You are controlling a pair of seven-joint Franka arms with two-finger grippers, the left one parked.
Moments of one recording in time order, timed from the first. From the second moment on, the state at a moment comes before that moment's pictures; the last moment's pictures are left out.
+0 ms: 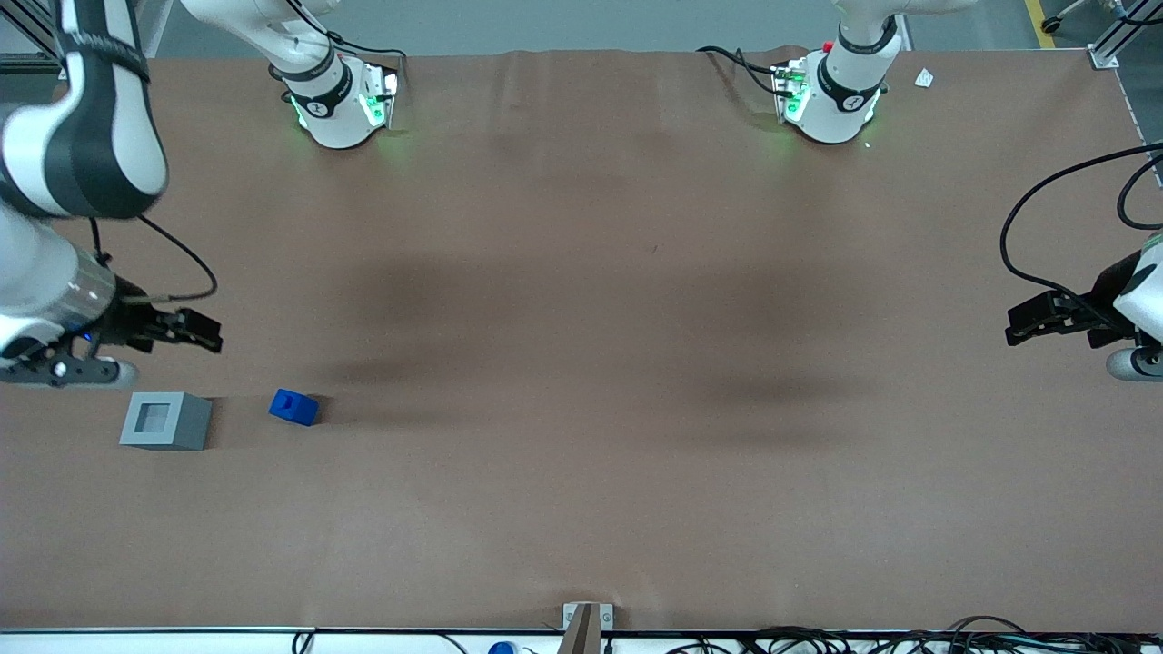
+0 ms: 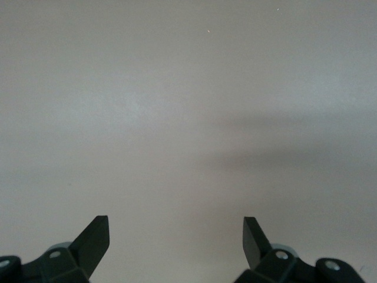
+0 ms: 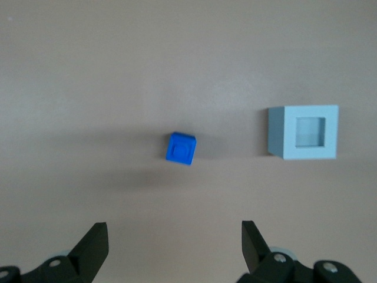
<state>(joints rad) 0.13 0.24 -0.13 -1.67 0.02 1.92 0.01</state>
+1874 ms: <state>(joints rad) 0.11 0.59 -0.14 -1.81 0.13 2.39 0.06</state>
